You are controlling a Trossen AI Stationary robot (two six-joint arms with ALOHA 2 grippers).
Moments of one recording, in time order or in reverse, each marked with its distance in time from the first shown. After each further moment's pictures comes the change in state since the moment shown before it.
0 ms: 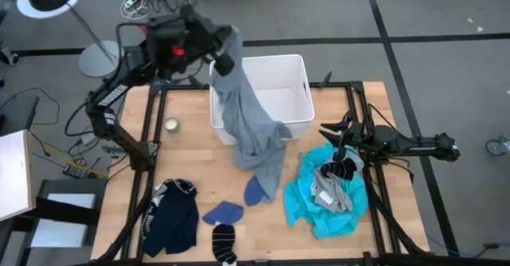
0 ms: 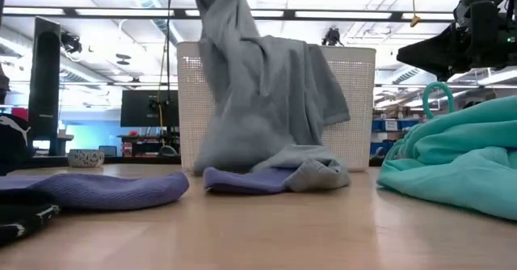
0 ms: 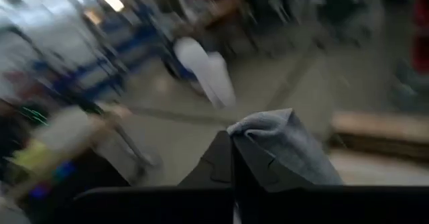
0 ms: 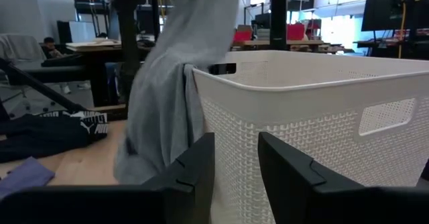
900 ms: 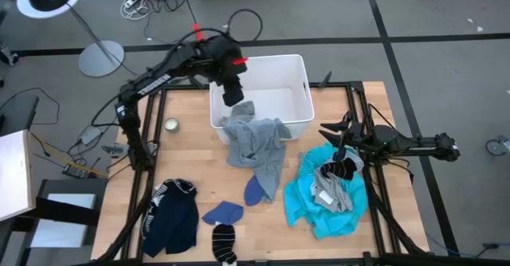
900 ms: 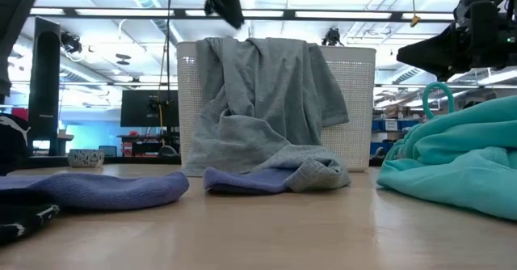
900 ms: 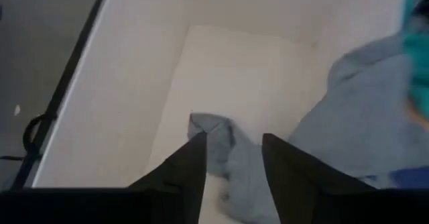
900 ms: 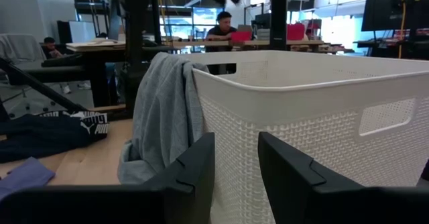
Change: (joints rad) left arm 0.091 0.215 0.004 -0.561 0.395 -0.173; right arm 0.000 0.000 0.000 0.000 0.000 0.000
